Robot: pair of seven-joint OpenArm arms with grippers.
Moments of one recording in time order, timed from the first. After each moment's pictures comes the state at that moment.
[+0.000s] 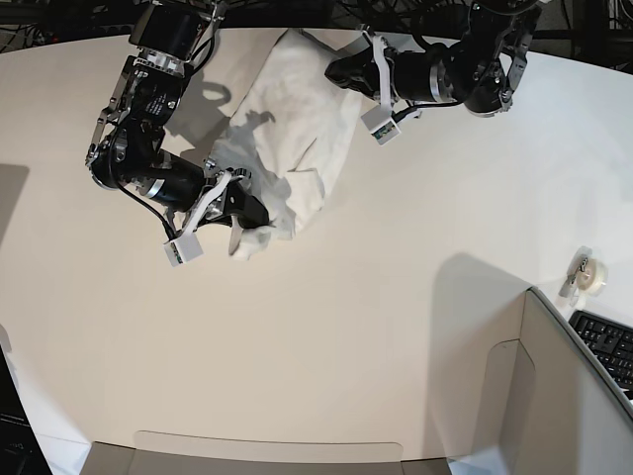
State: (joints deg) left arm 16.5 -22.0 13.9 107.3 -55.5 -27.9 67.5; right arm 4.9 -6.7 22.6 98.2 46.9 38.7 -79.8
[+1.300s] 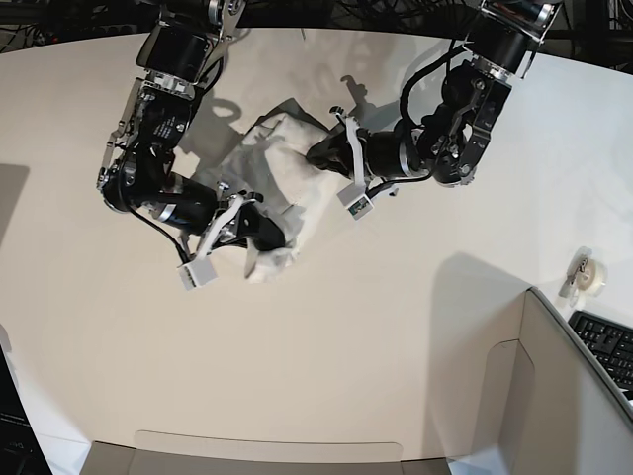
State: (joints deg) left arm -3.3 -19.1 24.8 81.9 -42.4 -30.4 49.8; right arm 10.1 -8.6 21.3 93.6 47.0 38.7 -79.9
